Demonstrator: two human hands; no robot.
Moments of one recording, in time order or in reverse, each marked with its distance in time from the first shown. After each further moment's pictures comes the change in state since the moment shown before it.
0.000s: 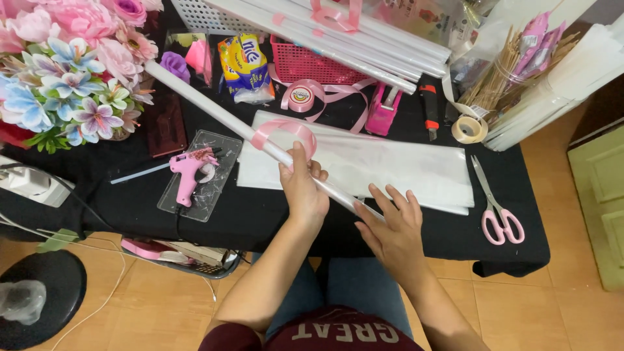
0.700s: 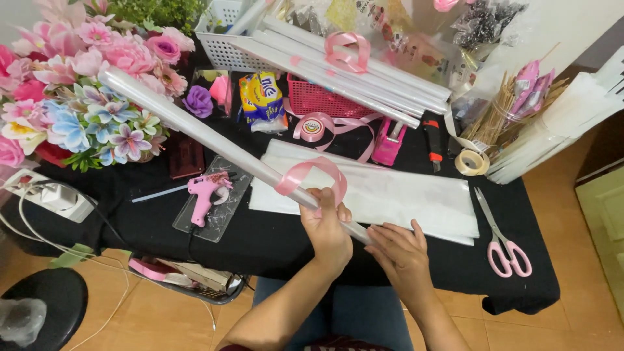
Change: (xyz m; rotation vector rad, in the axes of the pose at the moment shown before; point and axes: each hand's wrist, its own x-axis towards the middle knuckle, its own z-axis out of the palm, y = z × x) left_hand -0.038 -0.027 -0.006 -0.093 -0.163 0.263; right_hand -0.005 0.007 -0.004 0.174 -0.097 0.163
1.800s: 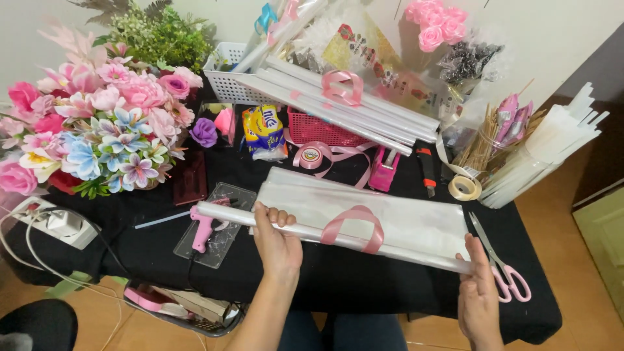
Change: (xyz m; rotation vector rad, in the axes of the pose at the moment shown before) left_hand 0.064 0.069 -0.030 -0.259 0.248 -0.099; right_hand -0.032 0.064 -0.072 0.653 0.237 0.484
